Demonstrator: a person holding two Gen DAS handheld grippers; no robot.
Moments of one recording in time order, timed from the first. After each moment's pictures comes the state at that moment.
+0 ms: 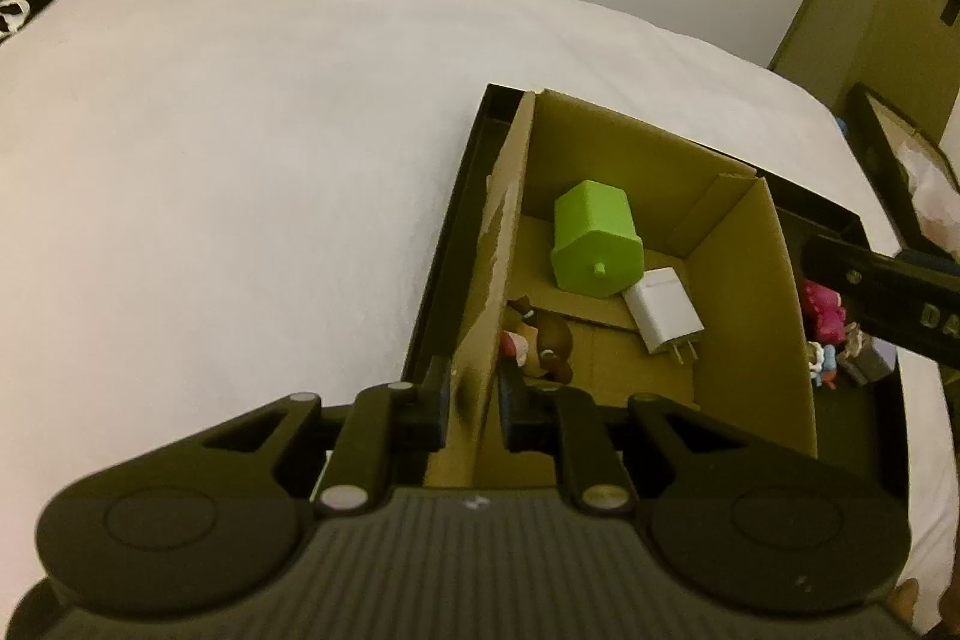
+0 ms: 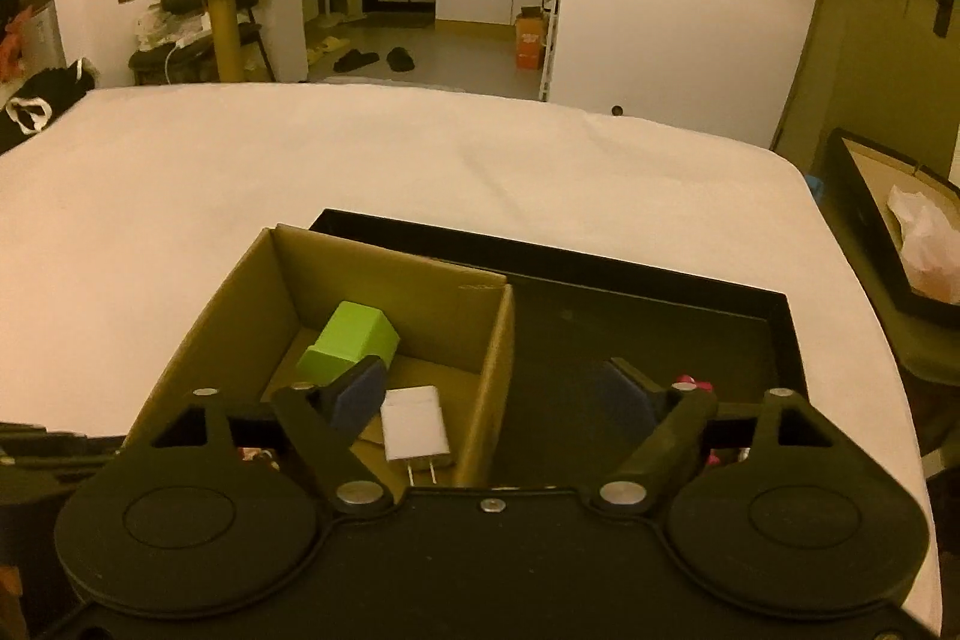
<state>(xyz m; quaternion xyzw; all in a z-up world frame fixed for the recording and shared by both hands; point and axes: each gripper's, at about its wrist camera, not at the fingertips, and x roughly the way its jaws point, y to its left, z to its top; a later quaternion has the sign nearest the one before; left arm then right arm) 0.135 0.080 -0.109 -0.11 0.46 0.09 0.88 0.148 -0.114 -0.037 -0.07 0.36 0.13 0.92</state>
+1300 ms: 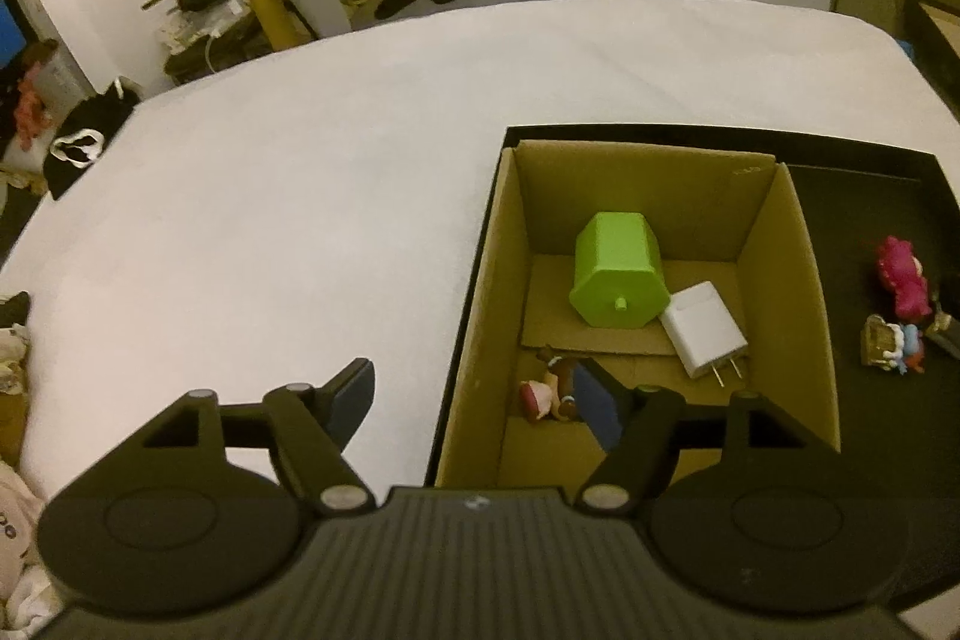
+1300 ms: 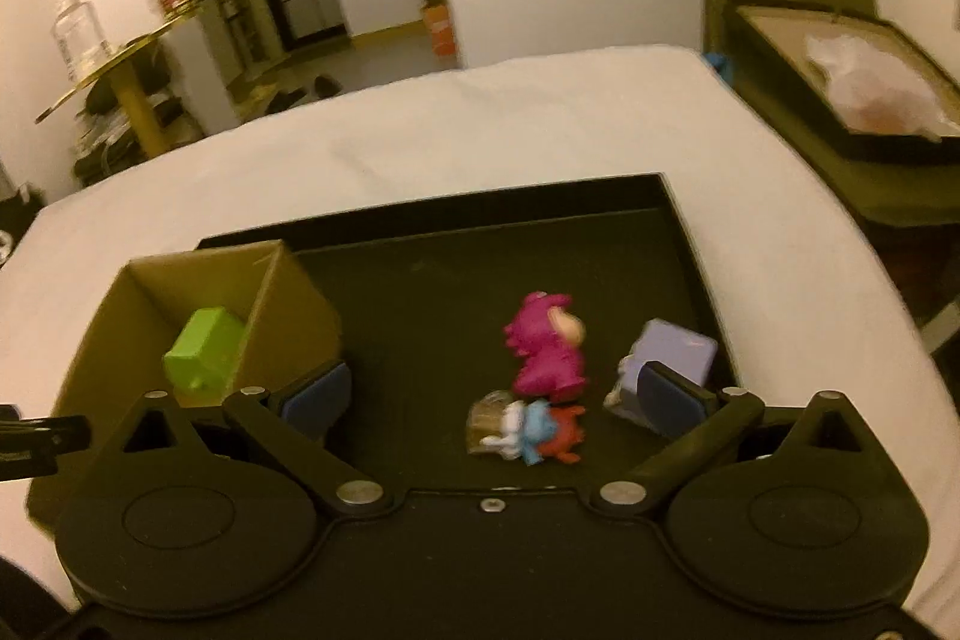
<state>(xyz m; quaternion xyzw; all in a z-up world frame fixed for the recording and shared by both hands) 0.164 0.015 -0.085 0.05 0.46 0.18 0.87 0.162 -0.226 -0.083 0.06 0.37 0.06 0.93</state>
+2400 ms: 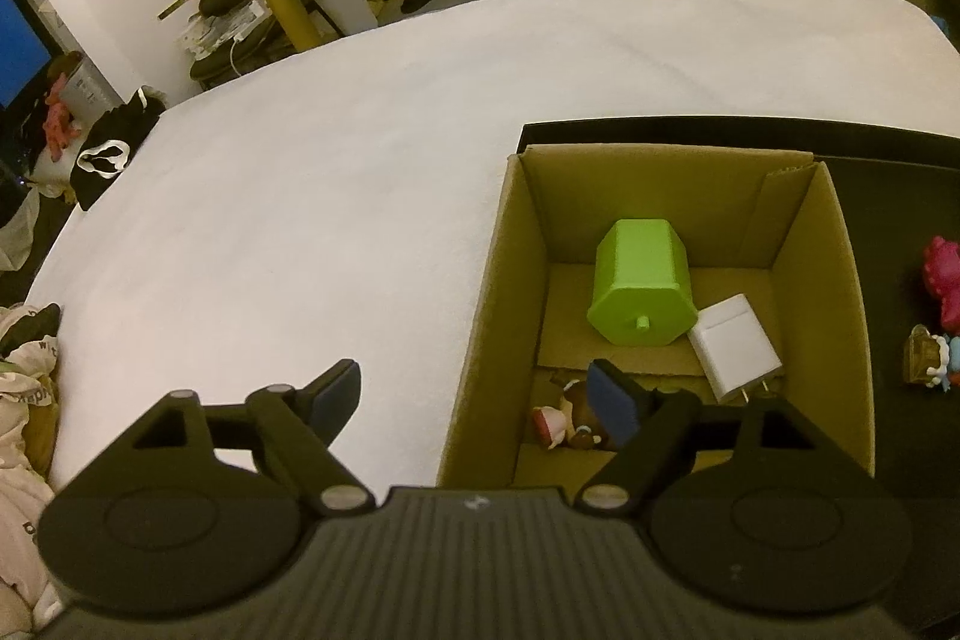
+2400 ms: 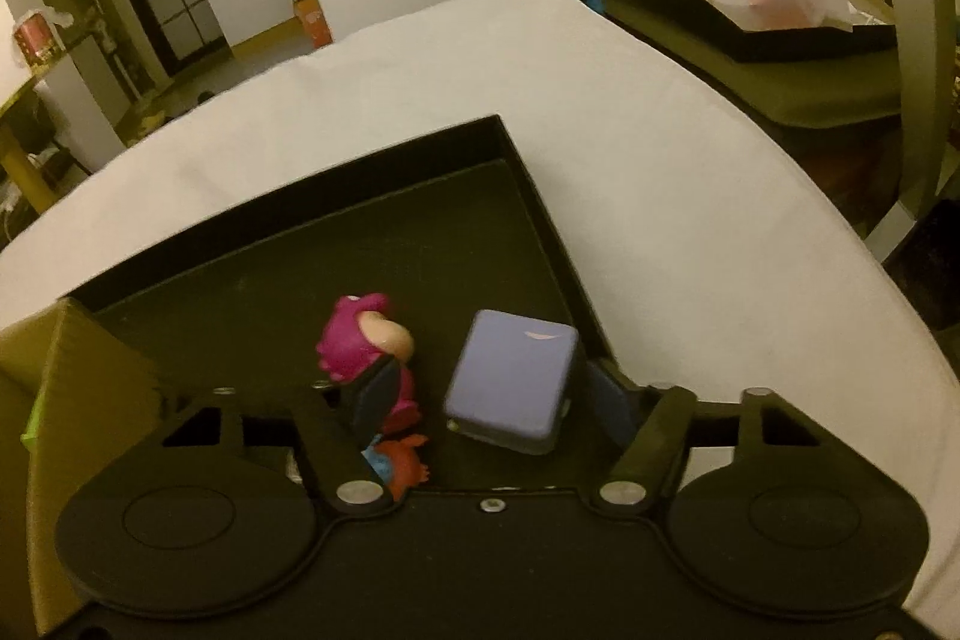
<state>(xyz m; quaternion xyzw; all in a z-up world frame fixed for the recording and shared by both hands) 0.187 0.004 -0.096 0.08 0.47 0.21 0.85 0.209 -0.278 -0.141 0.12 0.43 -0.03 0.89</state>
